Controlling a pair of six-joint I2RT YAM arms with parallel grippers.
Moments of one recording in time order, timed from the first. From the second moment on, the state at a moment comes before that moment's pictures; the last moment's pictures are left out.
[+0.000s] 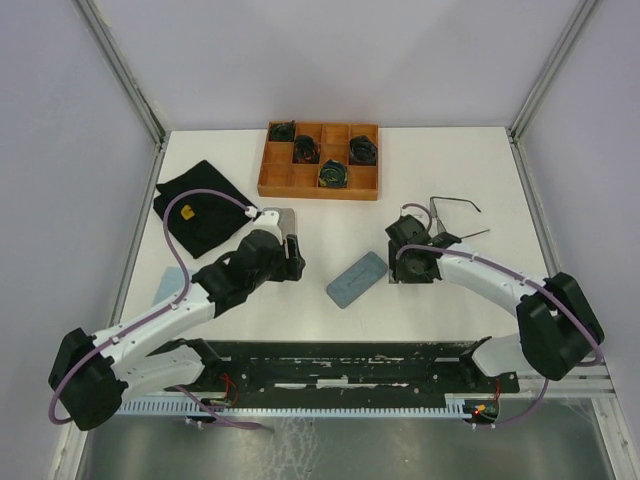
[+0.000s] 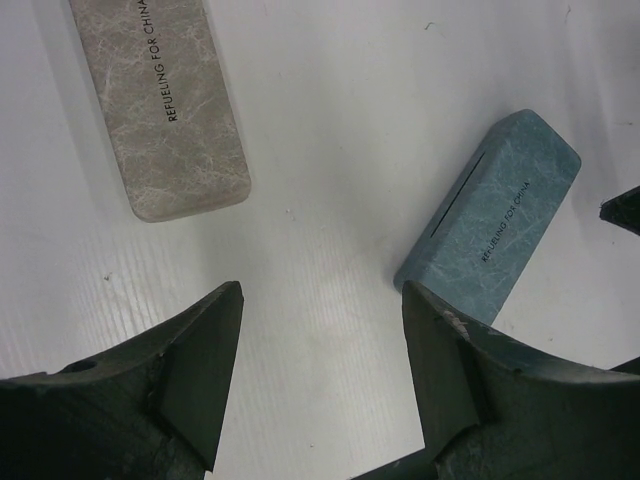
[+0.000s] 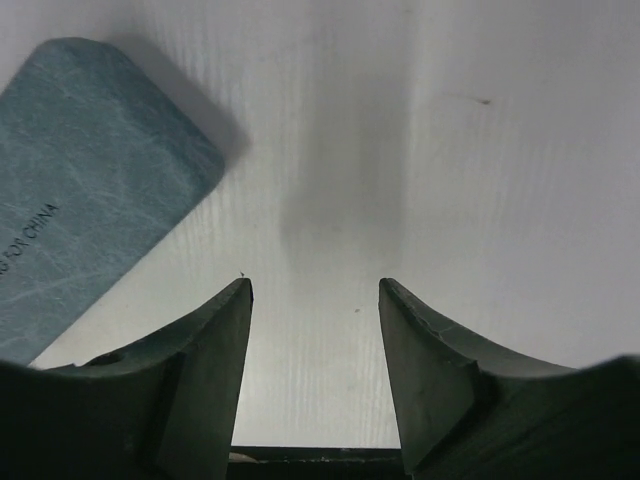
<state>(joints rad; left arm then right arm) -0.75 1.03 0.67 -0.28 -0.25 -0.53 0.60 1.39 0.82 -0.63 0.27 0.57</state>
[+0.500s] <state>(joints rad) -0.75 1.13 0.67 -0.22 -0.23 -0.53 0.60 1.61 0.89 -0.46 0.08 0.56</state>
